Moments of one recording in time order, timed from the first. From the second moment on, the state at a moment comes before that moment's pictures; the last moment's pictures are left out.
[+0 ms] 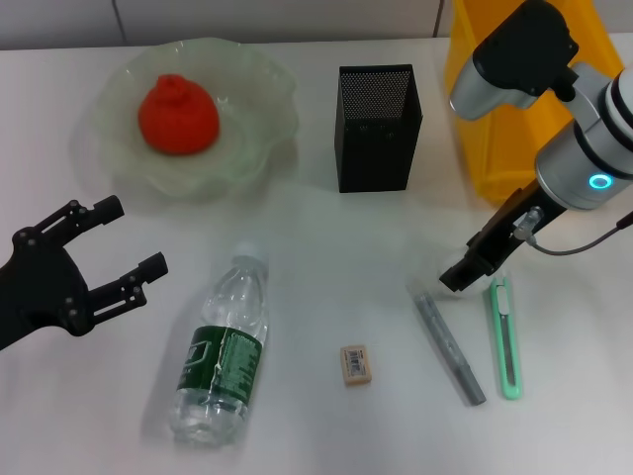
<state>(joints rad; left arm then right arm) -0.27 -2.07 0.42 0.49 1.89 1.75 -0.84 0.72 2.09 -1.41 -1.14 -2.60 -1.53 2.53</state>
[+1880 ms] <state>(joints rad) -0.26 -2.08 0.93 0.97 1.61 1.63 -1.50 0.32 2.08 -0.90 -1.02 -1.73 -1.54 1.53</state>
